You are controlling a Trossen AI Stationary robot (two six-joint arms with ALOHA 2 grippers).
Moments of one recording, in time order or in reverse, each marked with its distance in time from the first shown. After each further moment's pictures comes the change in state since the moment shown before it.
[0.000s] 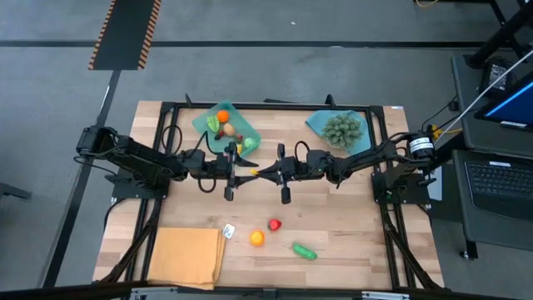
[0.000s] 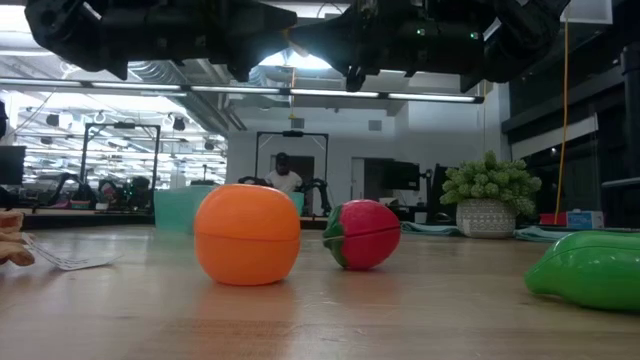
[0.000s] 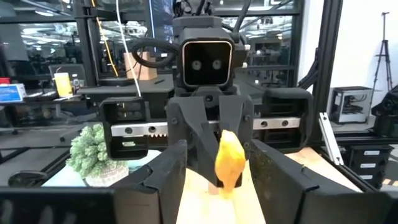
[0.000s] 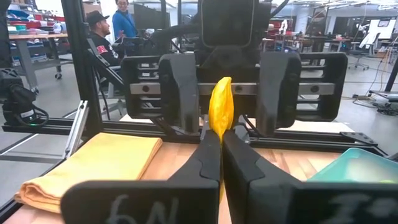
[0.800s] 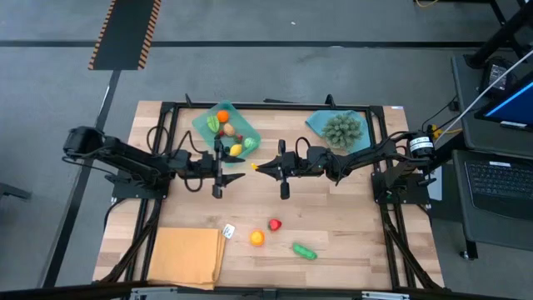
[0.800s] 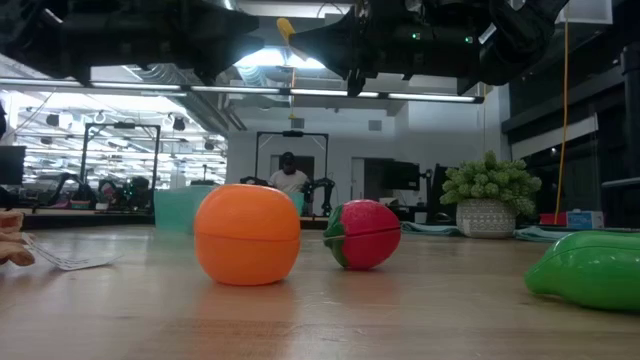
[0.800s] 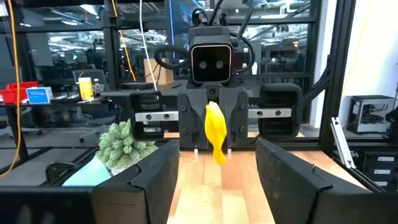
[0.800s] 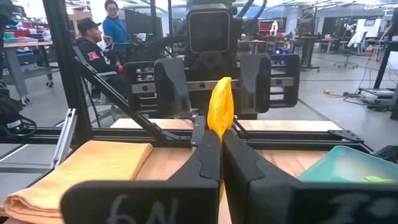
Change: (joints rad) left arm -0.013 -0.172 -0.154 0.019 -0.079 0.003; right arm -0.032 0.000 0.000 0.015 0.003 0.026
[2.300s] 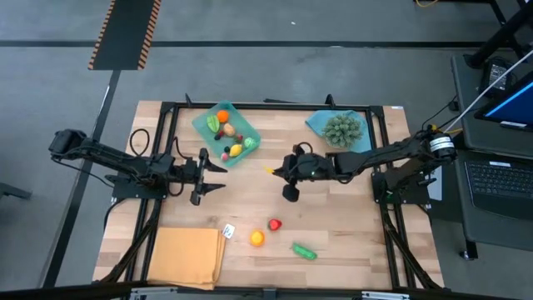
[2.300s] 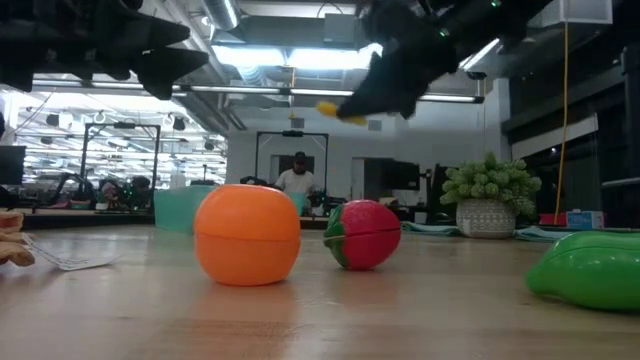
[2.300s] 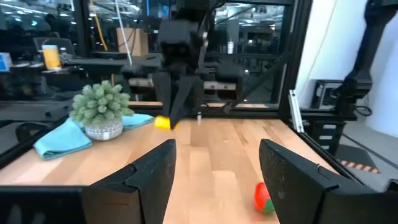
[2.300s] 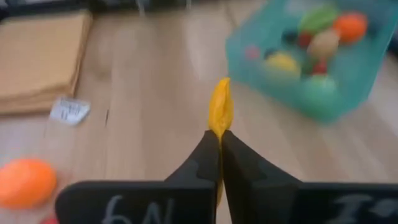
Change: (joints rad) left arm -0.094 -0.431 -0.174 -0.357 0.012 -0.080; right arm 0.074 -0.185 0.099 -0.906 0.262 0.171
